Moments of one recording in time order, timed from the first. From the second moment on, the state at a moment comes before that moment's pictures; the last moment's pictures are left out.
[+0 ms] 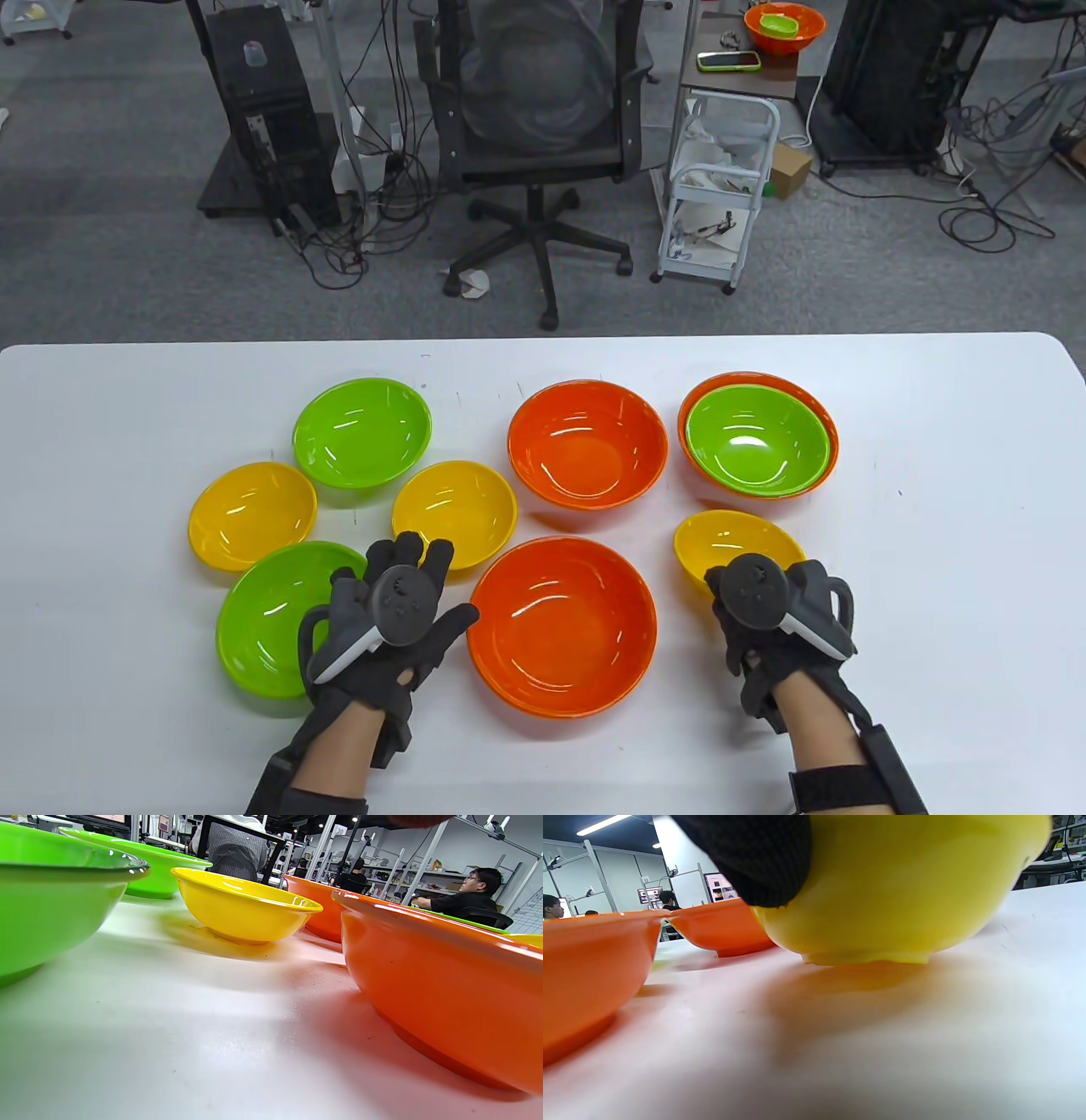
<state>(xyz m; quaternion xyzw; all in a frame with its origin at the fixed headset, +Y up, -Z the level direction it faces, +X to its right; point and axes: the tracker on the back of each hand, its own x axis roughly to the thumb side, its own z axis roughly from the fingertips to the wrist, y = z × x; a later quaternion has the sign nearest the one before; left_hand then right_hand) -0.194 -0.717 -0.312 -0.10 -0.09 0.12 0.98 0.194 -0.719 -0.332 0.10 -0.01 0.99 0.12</state>
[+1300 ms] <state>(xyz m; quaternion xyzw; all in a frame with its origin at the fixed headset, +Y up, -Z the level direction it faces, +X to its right) -0.207 -0.721 -0.318 -0.10 -0.07 0.15 0.98 0.224 -0.673 -0.347 0.06 -0.18 0.97 0.15</state>
